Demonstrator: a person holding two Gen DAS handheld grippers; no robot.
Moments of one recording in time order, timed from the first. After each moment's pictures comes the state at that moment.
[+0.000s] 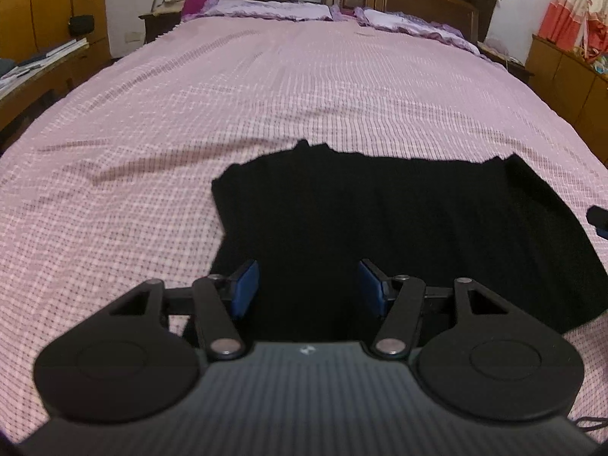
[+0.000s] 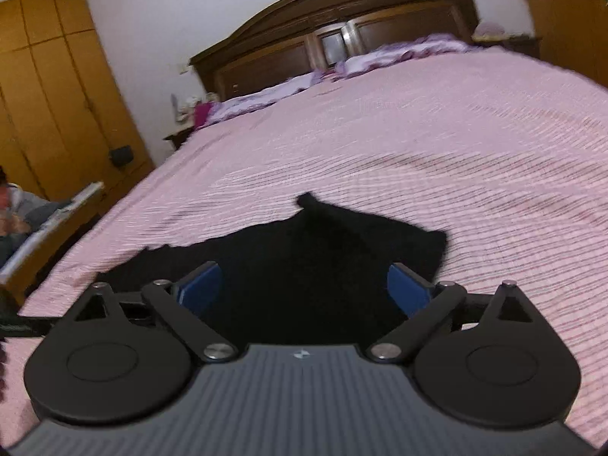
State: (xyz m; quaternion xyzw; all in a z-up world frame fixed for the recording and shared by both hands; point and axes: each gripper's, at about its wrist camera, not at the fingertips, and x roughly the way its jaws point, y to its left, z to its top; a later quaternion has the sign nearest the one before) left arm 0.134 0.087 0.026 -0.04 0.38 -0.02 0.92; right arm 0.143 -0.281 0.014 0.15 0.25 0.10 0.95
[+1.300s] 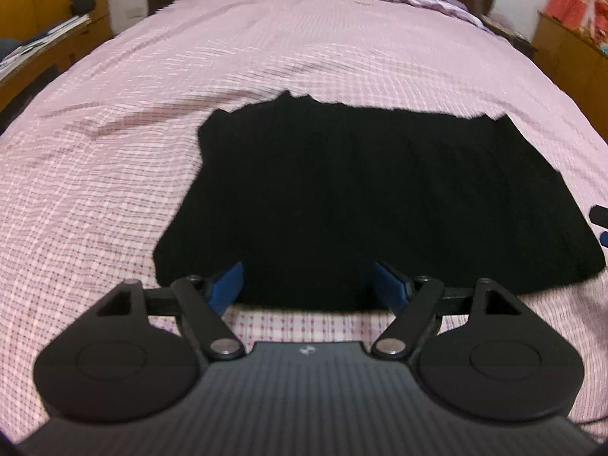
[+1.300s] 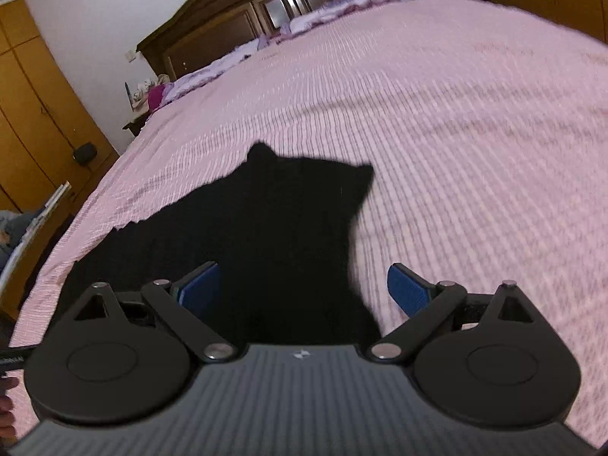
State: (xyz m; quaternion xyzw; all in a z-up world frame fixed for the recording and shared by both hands) left arm 0.103 0.059 0.016 -0.03 0.42 -0.02 0.91; right arm 0.104 -0.320 -0.002 0.21 0.32 0.03 0.92
